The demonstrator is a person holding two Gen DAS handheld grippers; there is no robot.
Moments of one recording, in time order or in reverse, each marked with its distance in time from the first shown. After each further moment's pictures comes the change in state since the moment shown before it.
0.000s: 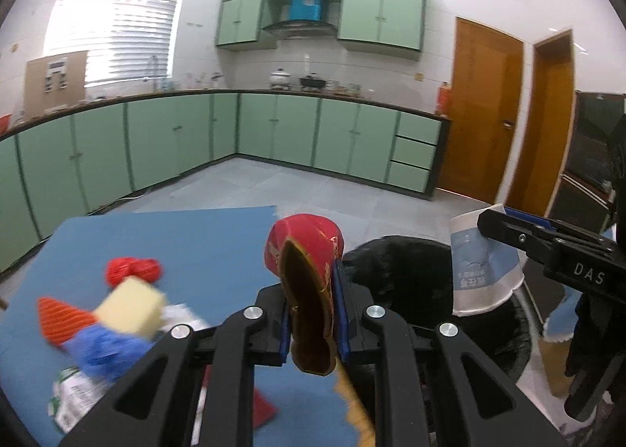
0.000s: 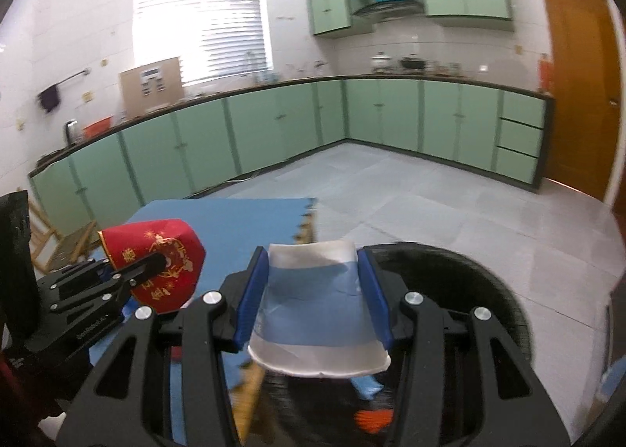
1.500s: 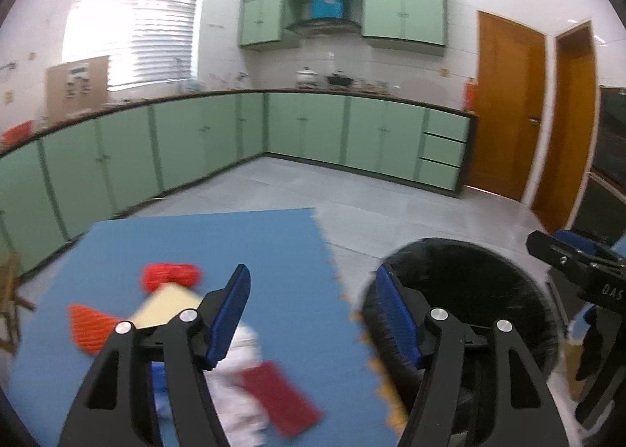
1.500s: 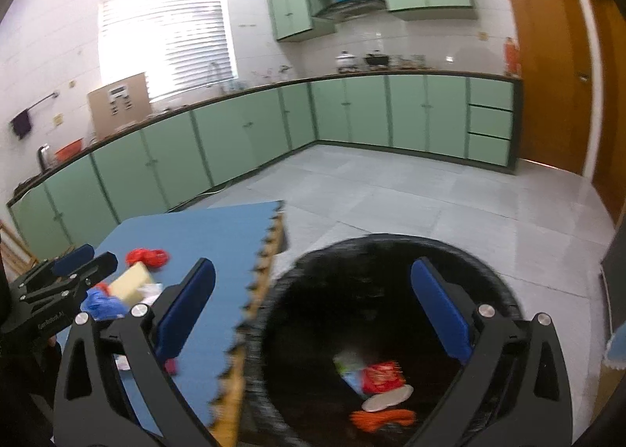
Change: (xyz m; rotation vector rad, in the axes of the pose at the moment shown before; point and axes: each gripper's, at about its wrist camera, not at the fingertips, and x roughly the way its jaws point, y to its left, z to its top) left arm -0.015 0.046 0.008 -0.005 0.006 0.163; right arm 0.020 0.004 -0.016 0.081 -0.011 -0.059
